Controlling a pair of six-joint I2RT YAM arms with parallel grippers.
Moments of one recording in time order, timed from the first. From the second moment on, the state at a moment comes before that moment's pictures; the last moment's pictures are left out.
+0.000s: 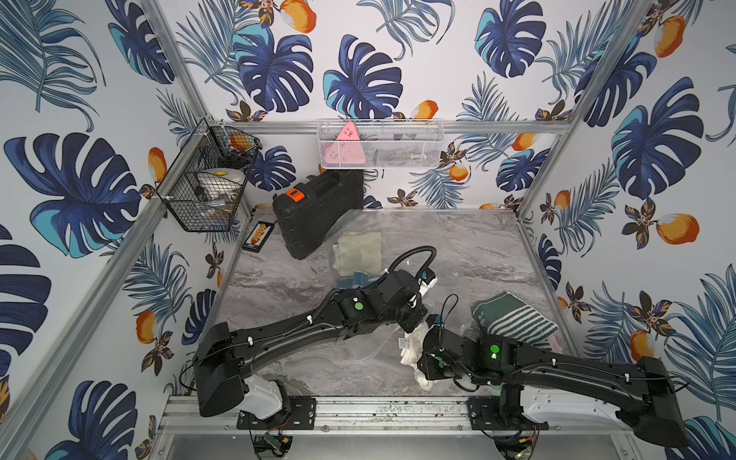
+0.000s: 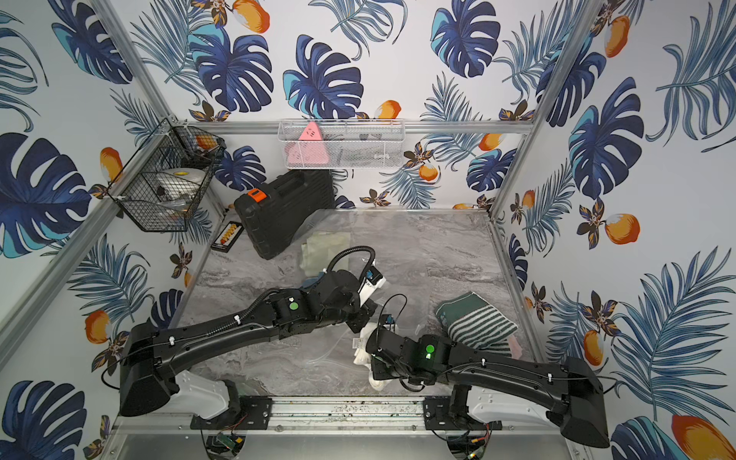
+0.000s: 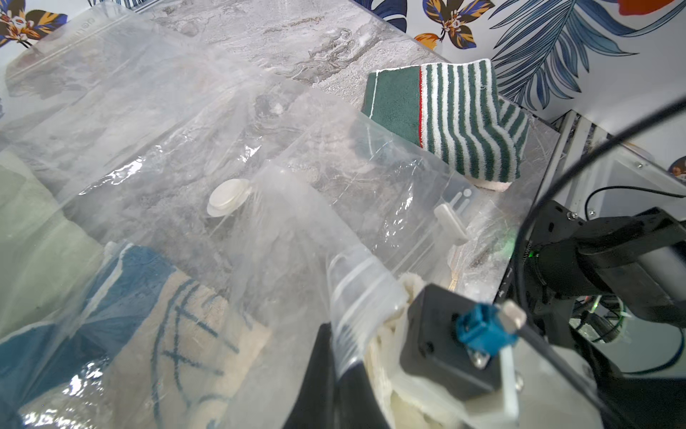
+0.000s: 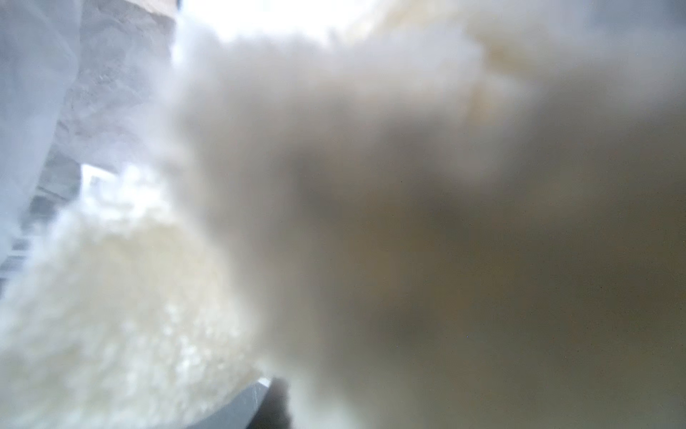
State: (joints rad) left arm -1.00 1.46 1.22 -0.45 -0.02 -0.19; right arm 1.19 1.02 0.71 -0.78 0.10 1.03
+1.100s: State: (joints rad) left arm -1.01 1.52 1.13 -0.34 0.13 -0.26; right arm 0.82 0.96 0.71 -1.00 0.02 0.95
